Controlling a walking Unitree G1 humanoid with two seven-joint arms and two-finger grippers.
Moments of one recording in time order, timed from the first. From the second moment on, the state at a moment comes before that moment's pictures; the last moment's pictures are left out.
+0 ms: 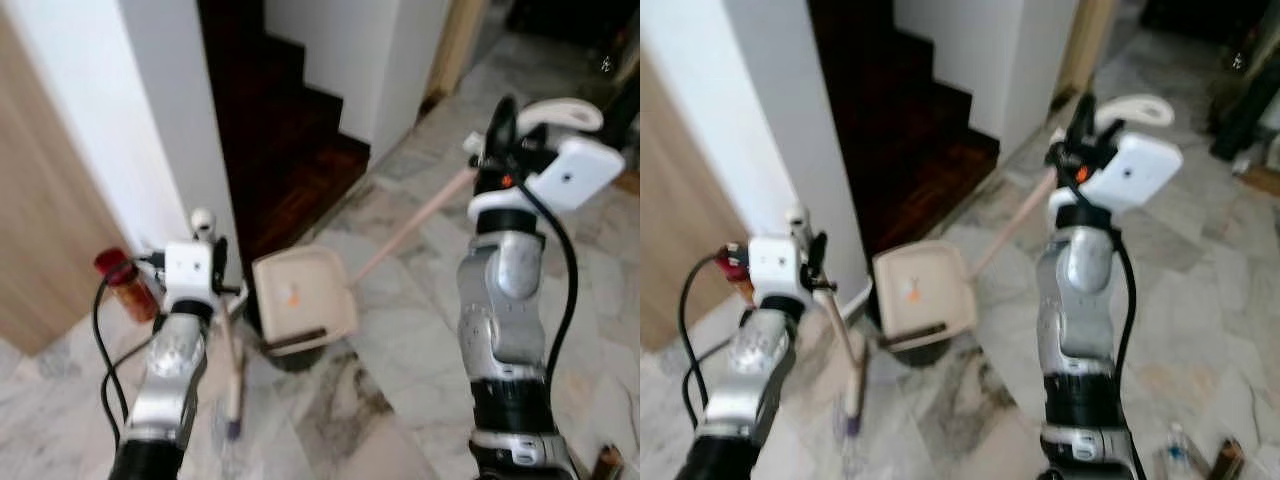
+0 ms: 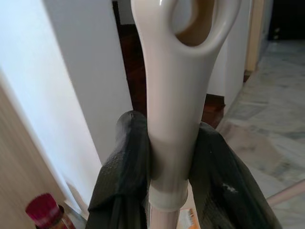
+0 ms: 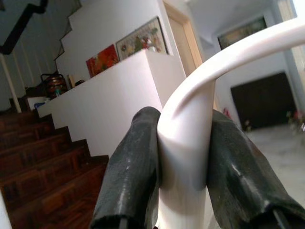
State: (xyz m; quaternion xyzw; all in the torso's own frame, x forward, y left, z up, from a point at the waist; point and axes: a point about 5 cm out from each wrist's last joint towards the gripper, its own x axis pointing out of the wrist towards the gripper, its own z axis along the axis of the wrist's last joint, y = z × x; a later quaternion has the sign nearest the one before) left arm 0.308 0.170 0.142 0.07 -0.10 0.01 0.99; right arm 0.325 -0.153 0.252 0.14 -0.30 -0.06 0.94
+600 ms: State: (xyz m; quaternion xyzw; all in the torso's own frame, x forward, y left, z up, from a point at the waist) left arm 0.306 0.163 0.138 0.06 -0.10 0.00 0.99; right arm 0.325 -0.167 0.247 0.15 -0.29 -0.08 0.94
